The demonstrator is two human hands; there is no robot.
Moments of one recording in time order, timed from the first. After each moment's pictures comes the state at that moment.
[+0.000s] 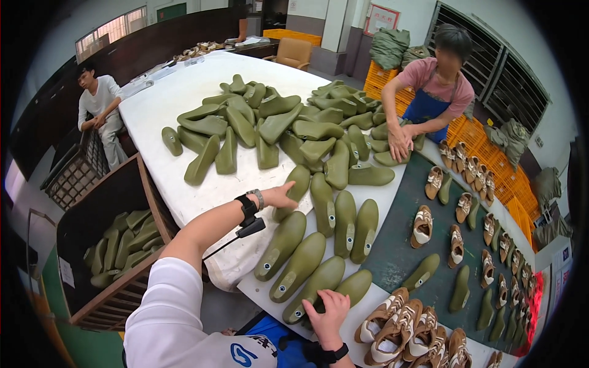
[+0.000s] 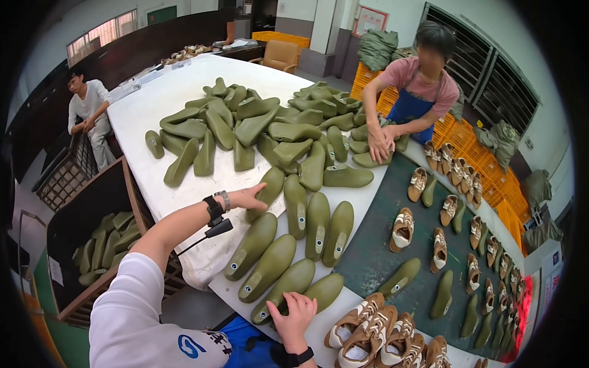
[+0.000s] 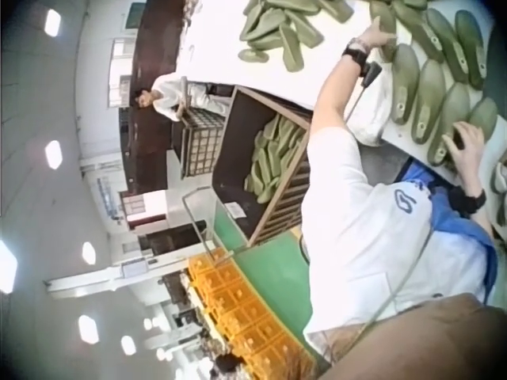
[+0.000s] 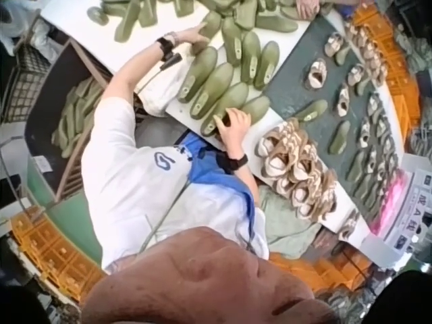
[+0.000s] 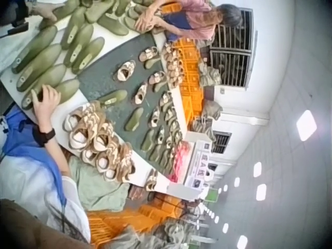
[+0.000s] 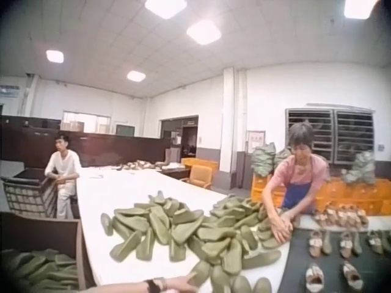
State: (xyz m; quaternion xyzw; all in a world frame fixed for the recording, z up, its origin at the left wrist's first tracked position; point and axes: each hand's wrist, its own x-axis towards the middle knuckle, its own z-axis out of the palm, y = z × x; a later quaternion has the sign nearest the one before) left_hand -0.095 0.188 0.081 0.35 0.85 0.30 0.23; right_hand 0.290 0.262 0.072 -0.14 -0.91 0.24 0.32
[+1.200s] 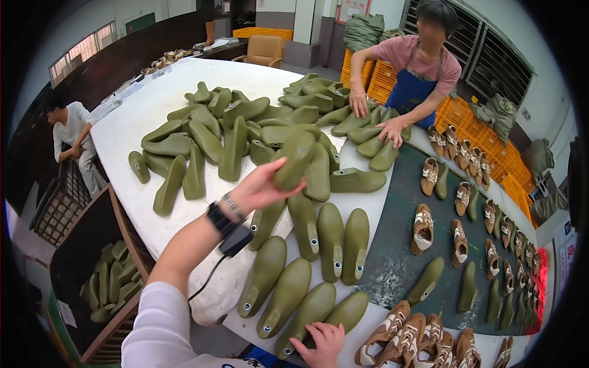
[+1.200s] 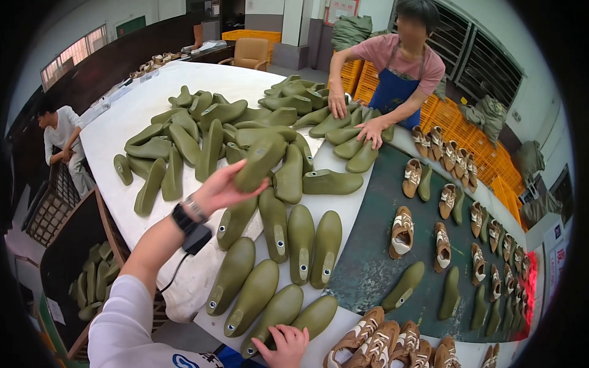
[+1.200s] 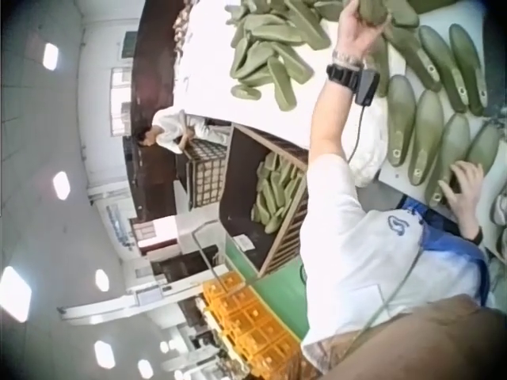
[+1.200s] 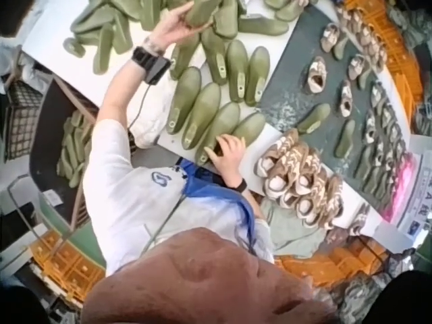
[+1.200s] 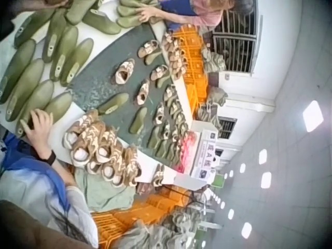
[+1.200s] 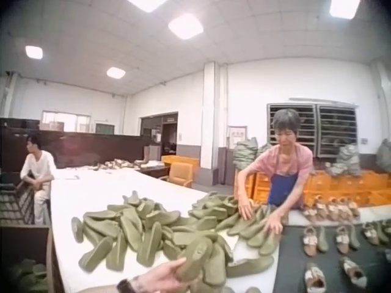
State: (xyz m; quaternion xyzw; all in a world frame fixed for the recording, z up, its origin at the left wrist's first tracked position) left_hand -0.100 0.243 0.184 0.05 0.25 0.81 0.53; right_hand 0.283 0.257 0.084 -0.16 -0.91 0.26 0.27
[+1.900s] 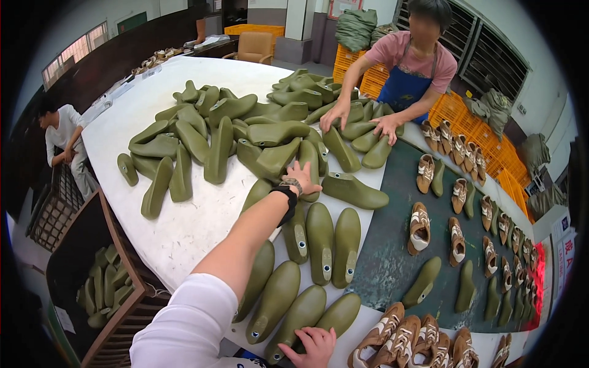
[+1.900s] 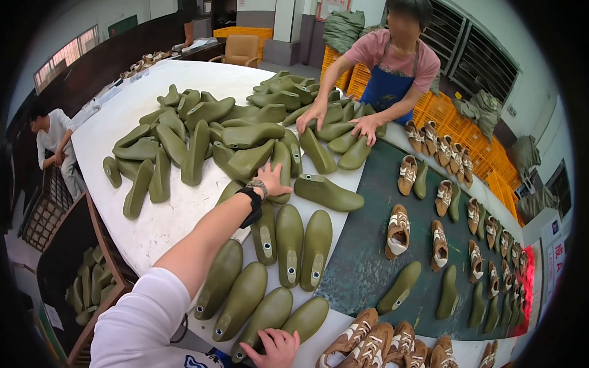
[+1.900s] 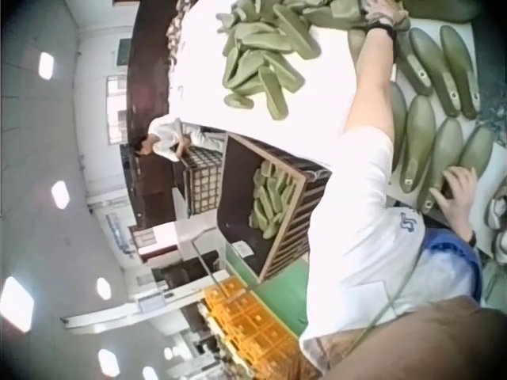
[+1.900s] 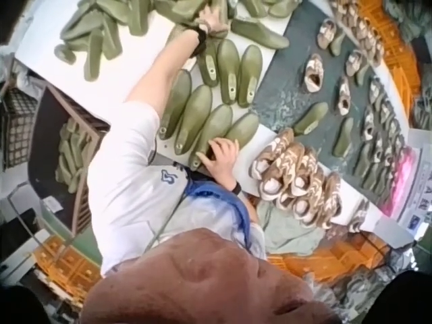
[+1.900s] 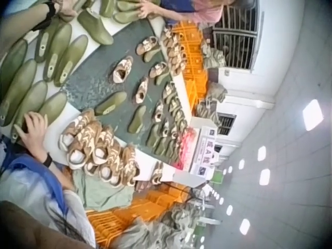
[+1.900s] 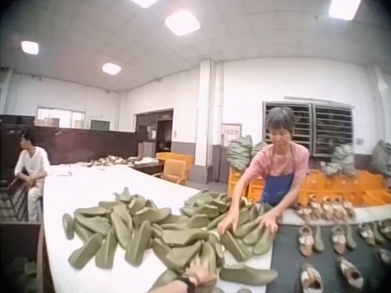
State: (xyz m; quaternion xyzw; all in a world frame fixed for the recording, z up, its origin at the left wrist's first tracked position) left_hand -0.146 0.401 0.080 0.31 0.94 0.12 0.10; right_hand 0.273 0.261 0.086 -0.17 -0.91 0.28 0.26
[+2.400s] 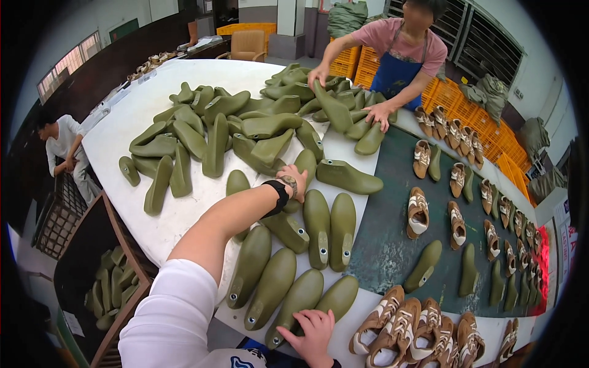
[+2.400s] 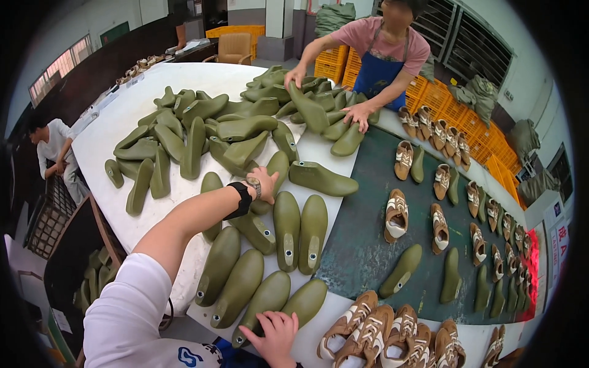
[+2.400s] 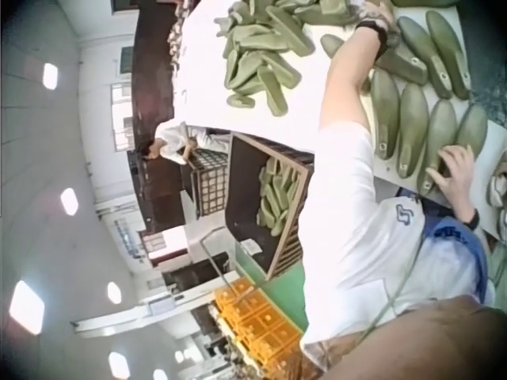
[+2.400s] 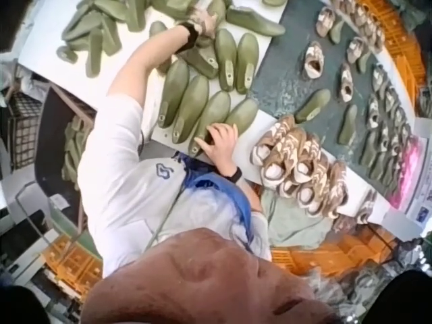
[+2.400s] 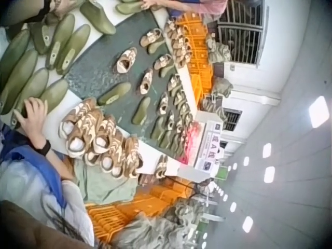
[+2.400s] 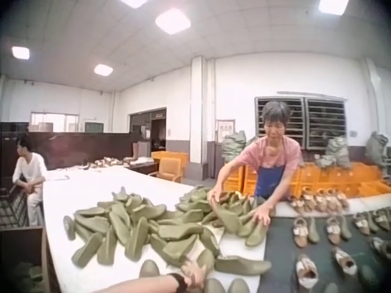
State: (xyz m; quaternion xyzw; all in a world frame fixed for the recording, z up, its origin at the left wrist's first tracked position) left_hand -0.121 0.381 0.081 0.36 0.91 -0.14 0.12; right_hand 0.270 0.263 0.073 -0.16 -0.90 0.28 0.28
